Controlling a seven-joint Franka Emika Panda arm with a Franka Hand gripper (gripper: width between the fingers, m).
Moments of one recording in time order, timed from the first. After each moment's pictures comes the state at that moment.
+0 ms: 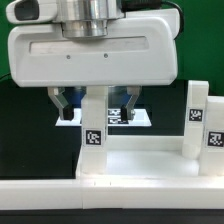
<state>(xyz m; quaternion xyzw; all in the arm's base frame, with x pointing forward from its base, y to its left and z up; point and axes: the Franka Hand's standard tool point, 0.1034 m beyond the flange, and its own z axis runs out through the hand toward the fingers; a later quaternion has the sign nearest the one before) 0.639 -0.053 0.103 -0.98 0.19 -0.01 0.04</state>
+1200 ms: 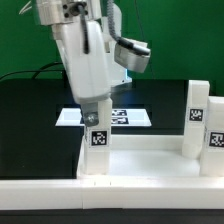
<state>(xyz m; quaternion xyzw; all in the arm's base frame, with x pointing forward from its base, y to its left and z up) 0.635 -0.063 0.103 -0.67 0.74 0.04 0.07</state>
